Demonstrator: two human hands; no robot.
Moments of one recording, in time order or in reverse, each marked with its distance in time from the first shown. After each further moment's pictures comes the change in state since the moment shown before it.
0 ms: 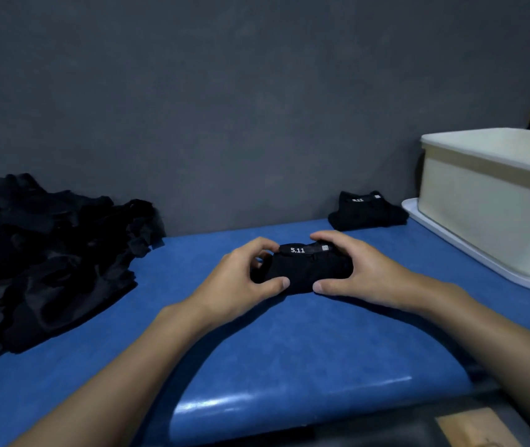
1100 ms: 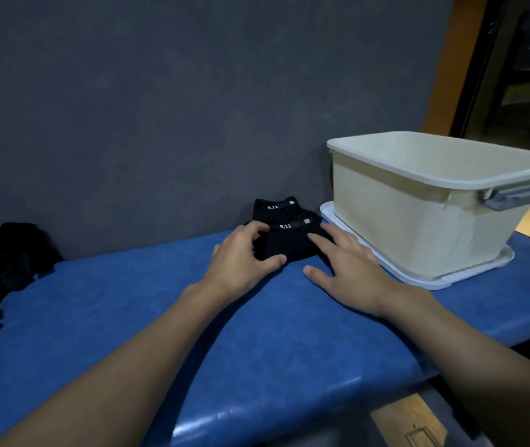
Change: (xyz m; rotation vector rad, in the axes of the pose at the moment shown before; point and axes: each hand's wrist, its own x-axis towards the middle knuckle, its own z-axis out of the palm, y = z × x) left_hand 0.102 0.050 0.117 0.193 0.040 -0.003; right_hand -0.043 0.071 -0.071 -0.517 0.179 0.225
